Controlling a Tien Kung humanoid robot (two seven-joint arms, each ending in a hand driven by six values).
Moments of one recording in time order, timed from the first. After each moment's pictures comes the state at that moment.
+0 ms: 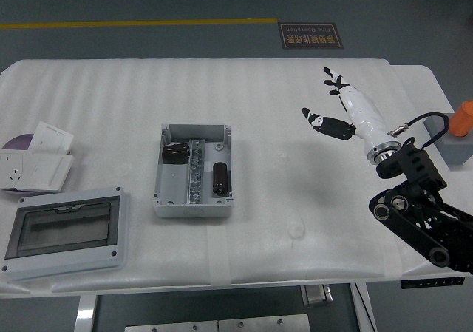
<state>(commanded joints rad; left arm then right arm) -0.01 0.26 -0.26 -0.19 0.36 -0.11 0.27 0.41 -0.44 0.88 1.36 -1.71 -0.44 -0.20</state>
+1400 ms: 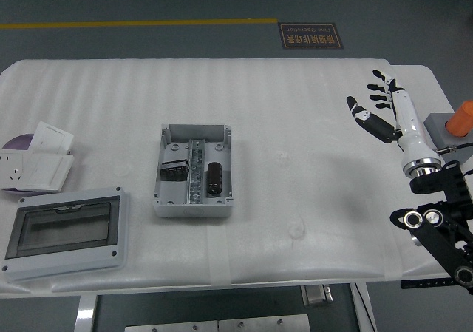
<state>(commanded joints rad) 0.00 0.28 -0.26 -0.19 0.36 -0.12 0.29 0.19 -0.38 1.13 1.44 -1.58 -0.48 -0.08</state>
